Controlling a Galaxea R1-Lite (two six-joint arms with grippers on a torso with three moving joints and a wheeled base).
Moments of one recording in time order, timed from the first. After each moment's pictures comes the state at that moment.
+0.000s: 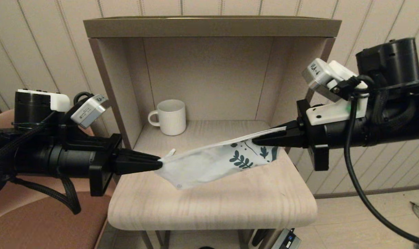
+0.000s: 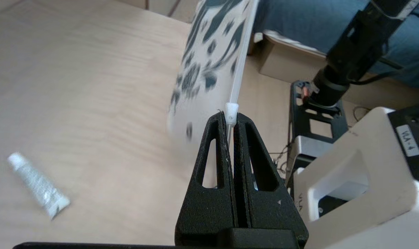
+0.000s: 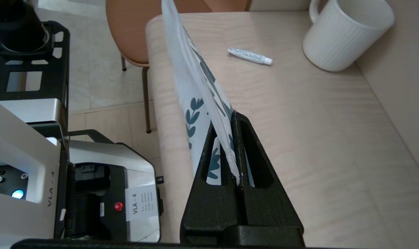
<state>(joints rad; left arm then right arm) -0.27 1.54 -0.84 -0.27 -1.12 0.27 0.40 1.53 -1.24 0.13 0.78 -0.57</state>
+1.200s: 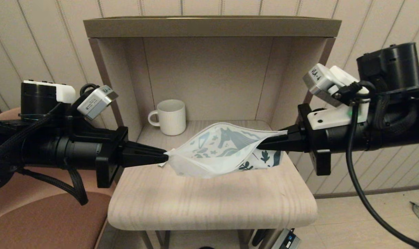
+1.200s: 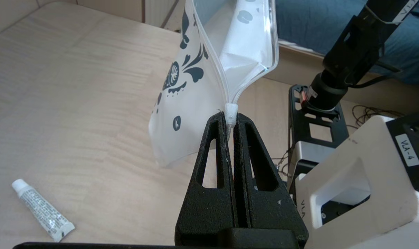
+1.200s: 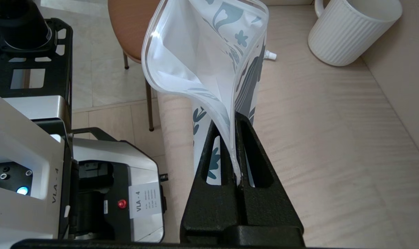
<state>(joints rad) -0.31 1.57 -0.91 -0.27 -1.12 0.25 0.41 1.52 -1.21 0.12 0.78 -0.57</state>
